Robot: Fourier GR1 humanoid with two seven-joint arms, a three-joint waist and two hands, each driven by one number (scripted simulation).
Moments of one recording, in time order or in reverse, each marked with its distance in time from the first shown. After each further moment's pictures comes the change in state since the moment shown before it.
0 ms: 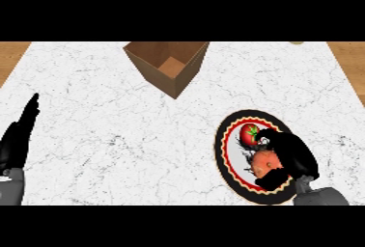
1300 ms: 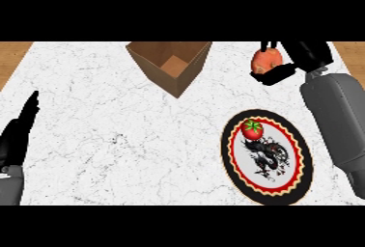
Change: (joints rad) left arm -0.021 0.000 0.017 0.012 -0.002 -0.024 -0.005; right arm -0.786 -0.101 -0.213 0.614 0.000 -0.242 -0.571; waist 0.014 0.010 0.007
